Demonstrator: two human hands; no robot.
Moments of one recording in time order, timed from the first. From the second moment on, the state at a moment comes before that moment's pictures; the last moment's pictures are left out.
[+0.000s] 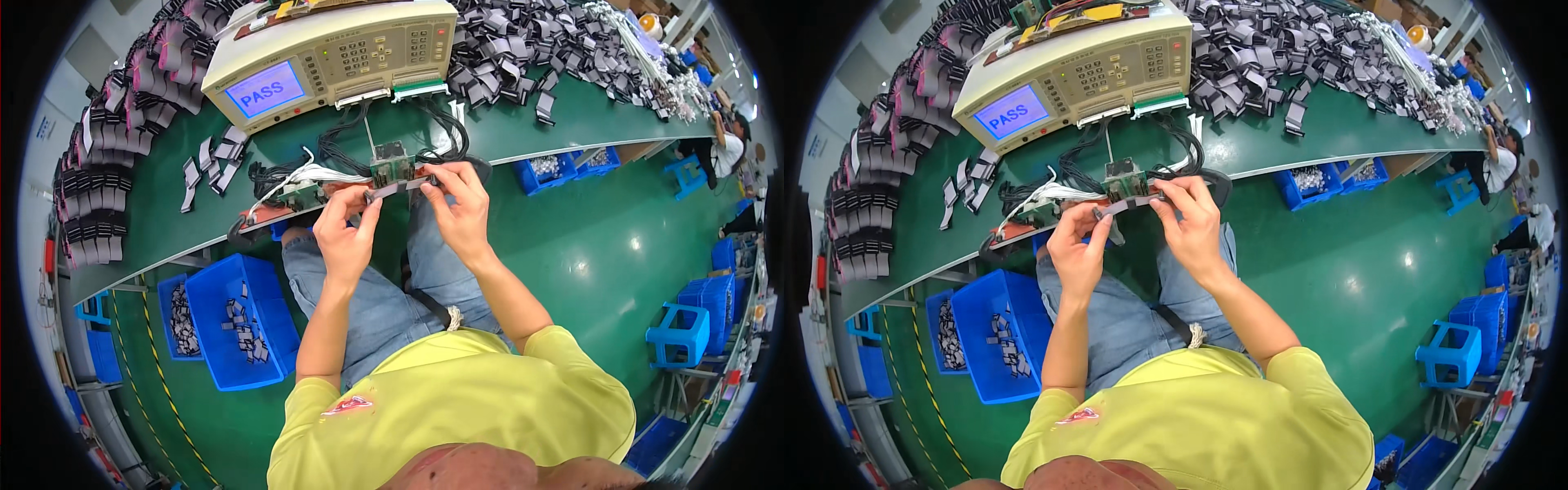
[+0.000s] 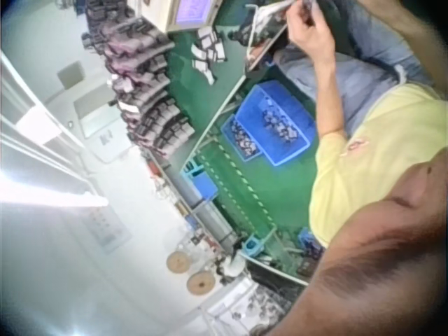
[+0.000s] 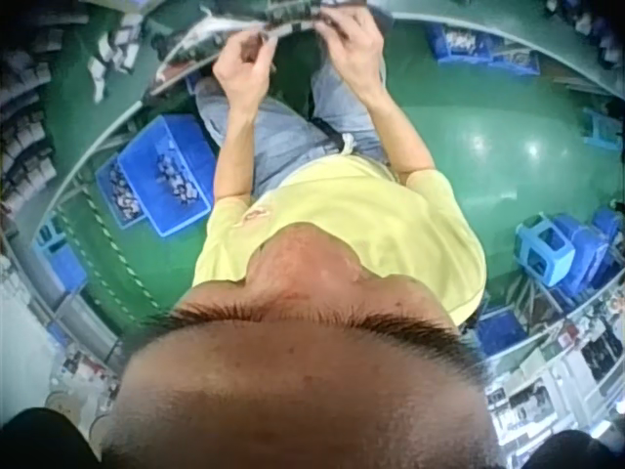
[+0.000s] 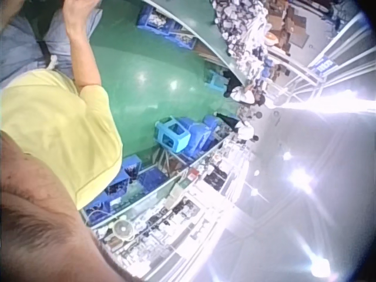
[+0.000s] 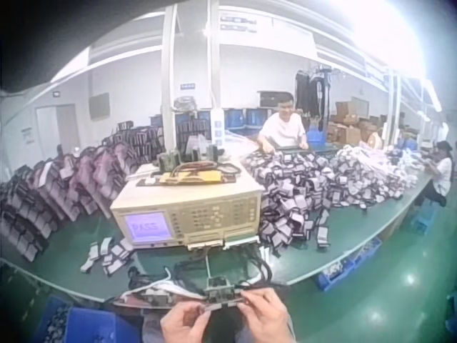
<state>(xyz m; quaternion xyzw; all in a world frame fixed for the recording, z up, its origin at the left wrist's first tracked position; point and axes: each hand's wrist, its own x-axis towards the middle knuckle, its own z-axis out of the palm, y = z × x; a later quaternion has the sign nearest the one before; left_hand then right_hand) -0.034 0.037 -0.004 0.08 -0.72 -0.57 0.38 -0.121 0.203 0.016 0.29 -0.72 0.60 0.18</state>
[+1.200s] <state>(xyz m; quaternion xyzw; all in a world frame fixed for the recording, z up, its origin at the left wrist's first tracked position) -0.028 0.025 -0.002 0.08 -0.77 -0.50 0.40 -0.121 0.187 0.014 0.27 -0.78 0.52 0.23</state>
